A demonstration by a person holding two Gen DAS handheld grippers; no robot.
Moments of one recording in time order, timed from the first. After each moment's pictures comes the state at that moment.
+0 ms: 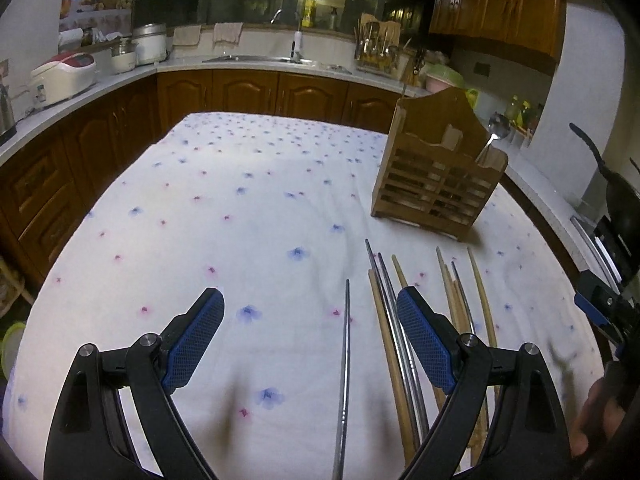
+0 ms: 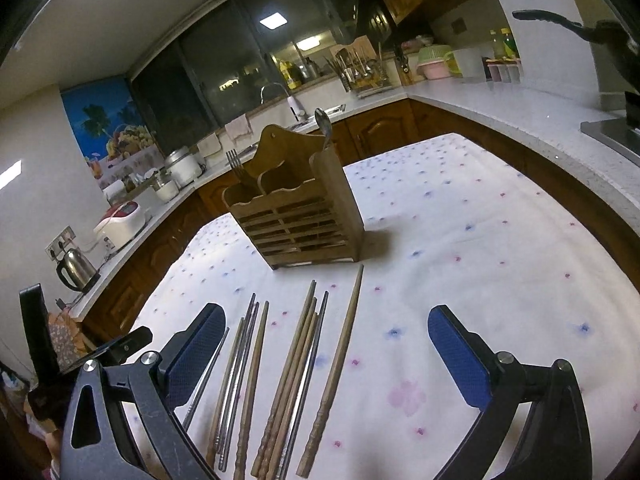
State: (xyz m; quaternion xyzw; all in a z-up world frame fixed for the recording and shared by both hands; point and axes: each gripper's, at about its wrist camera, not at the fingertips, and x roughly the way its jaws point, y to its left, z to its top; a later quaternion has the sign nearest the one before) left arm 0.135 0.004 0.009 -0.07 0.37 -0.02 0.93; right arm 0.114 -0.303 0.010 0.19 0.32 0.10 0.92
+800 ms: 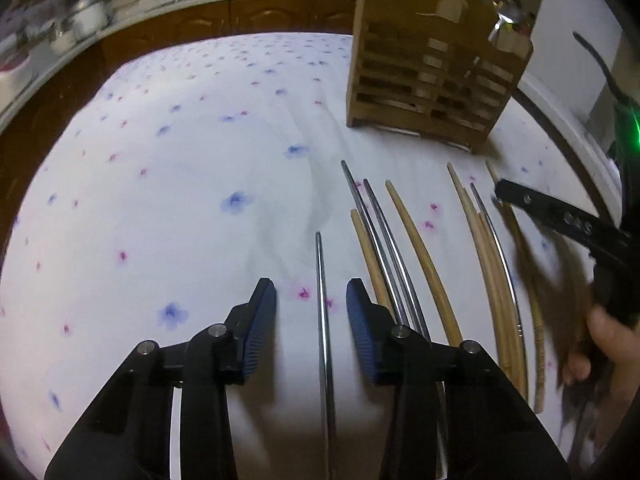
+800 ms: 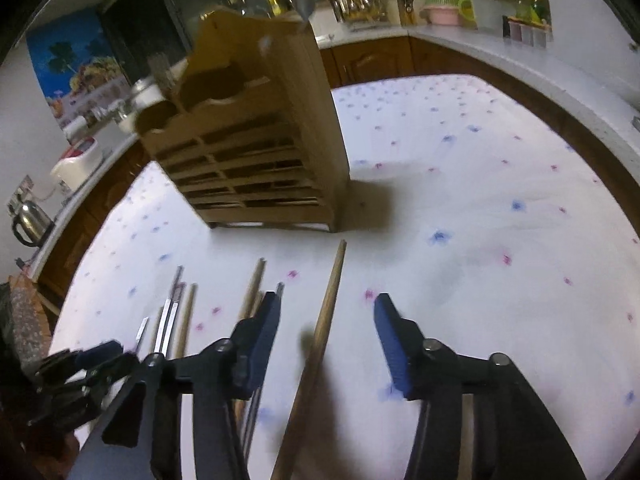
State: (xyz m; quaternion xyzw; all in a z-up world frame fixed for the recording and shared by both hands) left arm 0.199 -0.042 -0.050 0.02 0.49 -0.07 0.87; right arm 0.226 -0.276 -0.060 0.11 0.45 0.07 0.88
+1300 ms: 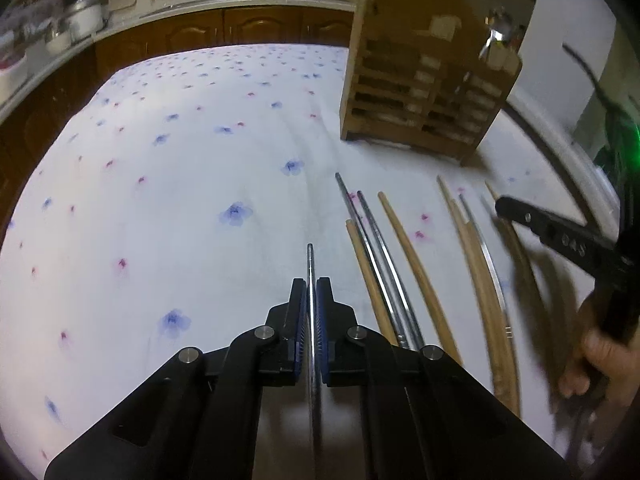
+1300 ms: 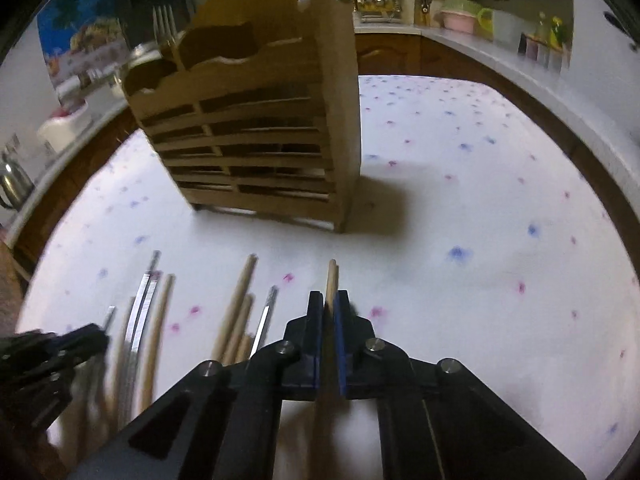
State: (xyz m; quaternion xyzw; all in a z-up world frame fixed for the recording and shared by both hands) left arm 0.194 -0.028 -0.041 -0.02 0.47 -0.10 0.88; right arm 0.219 -0.263 -0.055 0.07 0.45 0.08 0.89
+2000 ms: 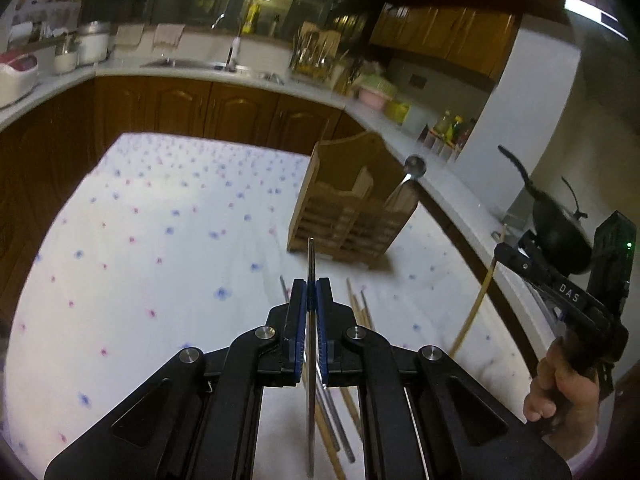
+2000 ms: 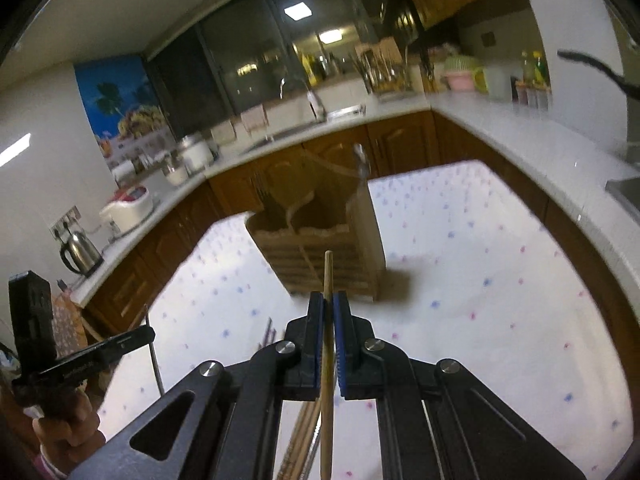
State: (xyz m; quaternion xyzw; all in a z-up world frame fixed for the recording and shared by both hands) left arm 0.140 0.000 0.080 -0.11 0.34 -0.16 0.92; right arm 0.146 -0.292 0.073 0.15 0.31 0.12 0.93
